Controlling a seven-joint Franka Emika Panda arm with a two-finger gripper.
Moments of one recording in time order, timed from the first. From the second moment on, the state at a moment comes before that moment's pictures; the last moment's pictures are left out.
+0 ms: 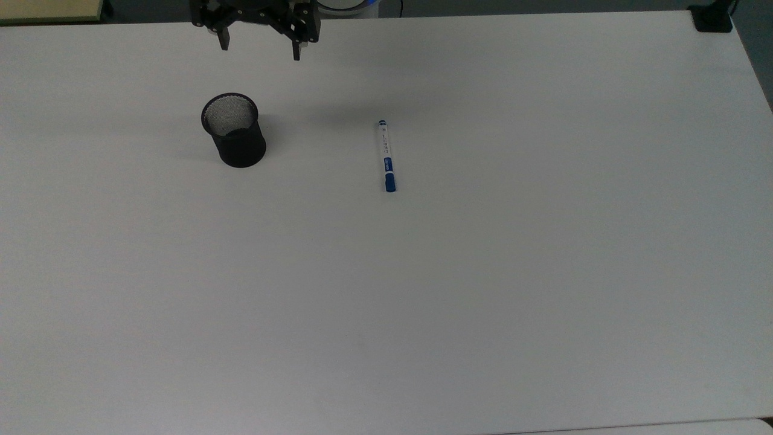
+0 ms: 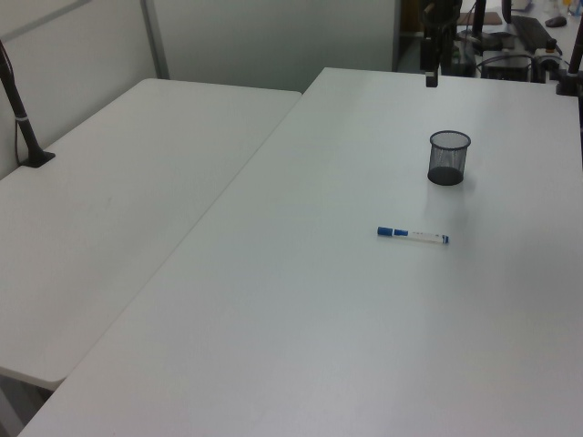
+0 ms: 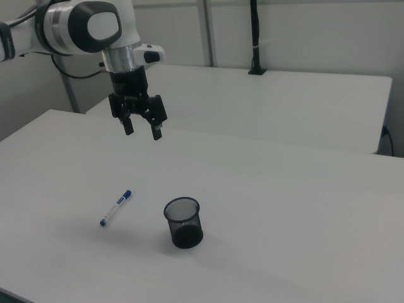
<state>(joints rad) 0.04 0.06 -0.08 -1.62 -0.10 1.62 0.02</state>
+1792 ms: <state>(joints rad) 0.19 0.37 -0.02 -1.66 -0.04 1.75 -0.01</state>
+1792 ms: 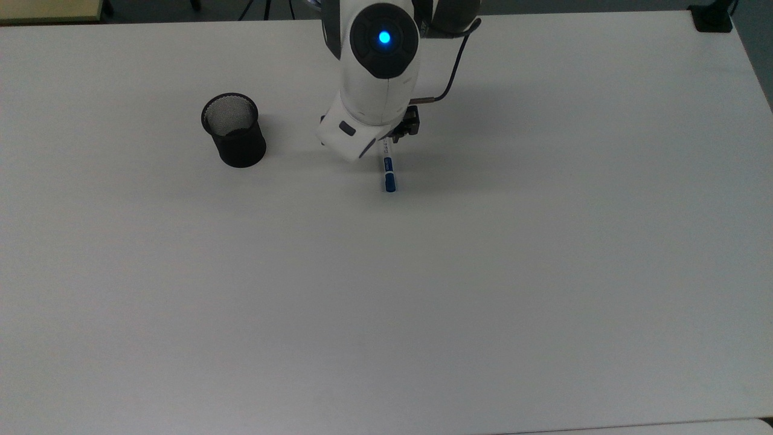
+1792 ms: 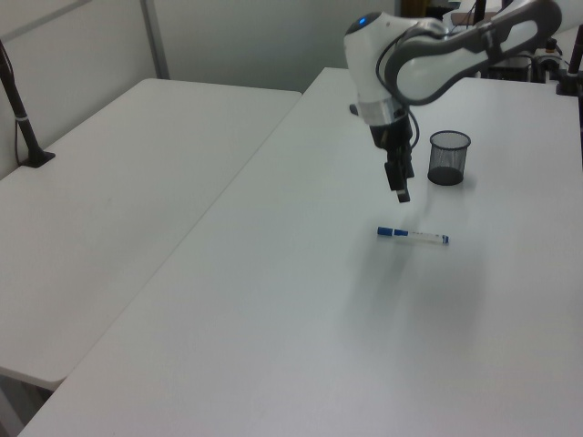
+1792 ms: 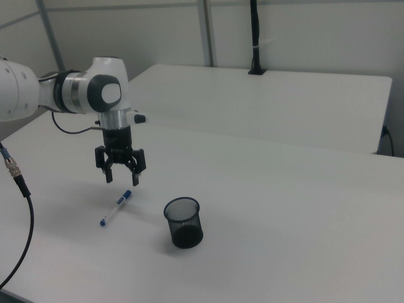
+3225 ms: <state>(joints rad) 0.24 0.50 -0.02 -1.64 -0.07 1.93 0.15</state>
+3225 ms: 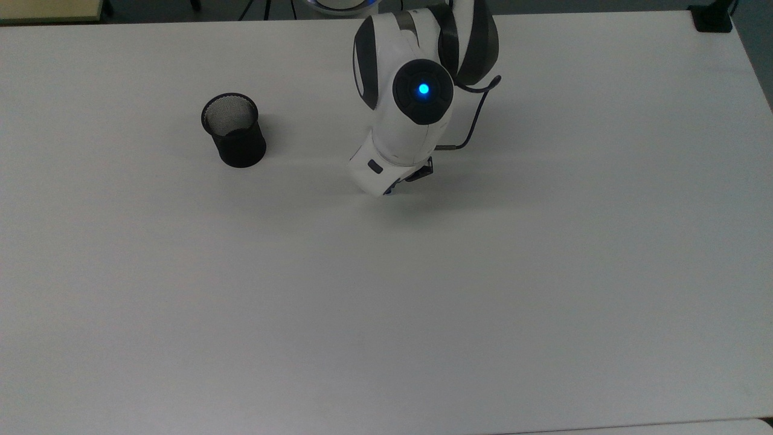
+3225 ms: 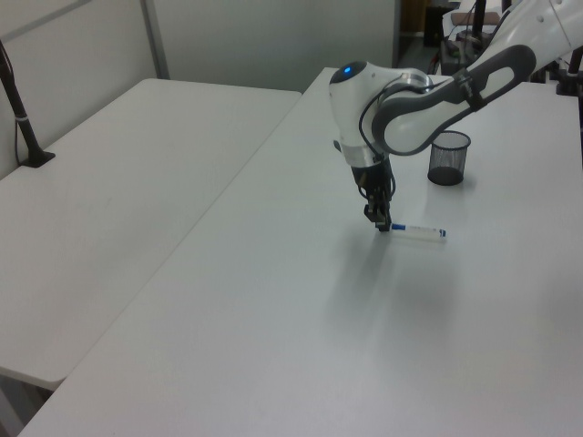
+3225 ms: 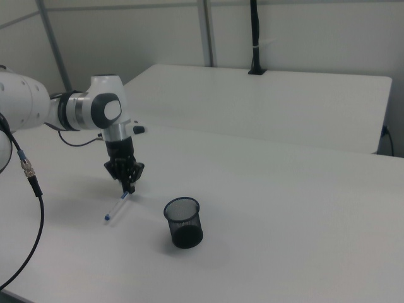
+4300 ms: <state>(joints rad) 0.04 0.00 -0.09 -1.93 -0.07 2.37 0.08</state>
